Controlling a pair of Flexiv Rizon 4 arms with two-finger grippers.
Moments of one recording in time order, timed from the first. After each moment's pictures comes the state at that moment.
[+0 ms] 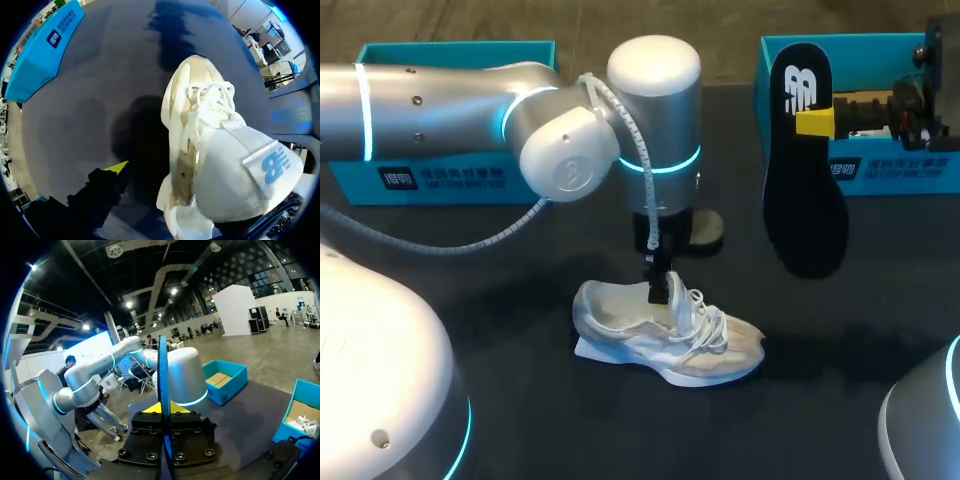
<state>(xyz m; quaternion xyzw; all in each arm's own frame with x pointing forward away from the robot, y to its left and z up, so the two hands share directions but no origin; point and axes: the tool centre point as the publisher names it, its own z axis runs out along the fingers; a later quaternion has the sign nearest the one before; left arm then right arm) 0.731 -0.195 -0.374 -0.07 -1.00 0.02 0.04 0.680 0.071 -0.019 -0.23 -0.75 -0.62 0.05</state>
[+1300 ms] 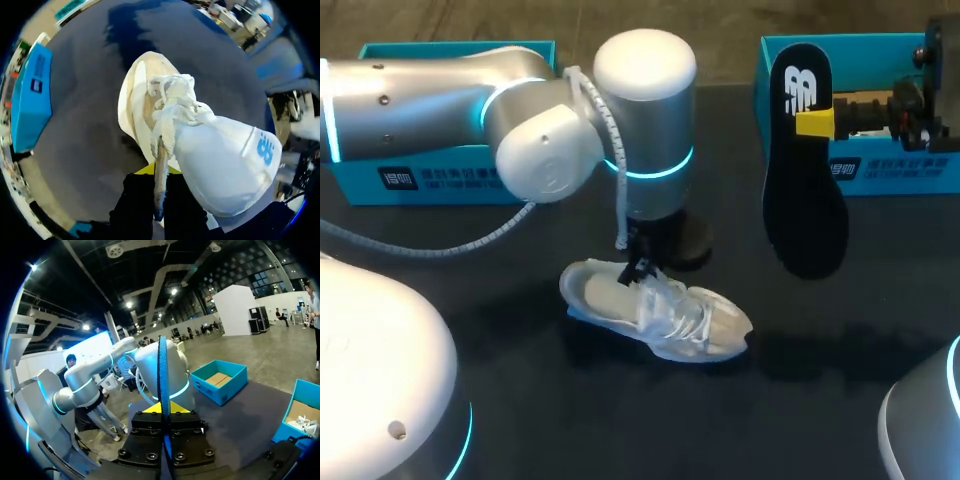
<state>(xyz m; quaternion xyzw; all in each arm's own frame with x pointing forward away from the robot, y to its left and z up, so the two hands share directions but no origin) 0.717 -0.174 -0.335 -0.27 -0.96 0.01 0.00 0.679 0.070 -0.020 -0.23 -0.75 -0.62 0.05</state>
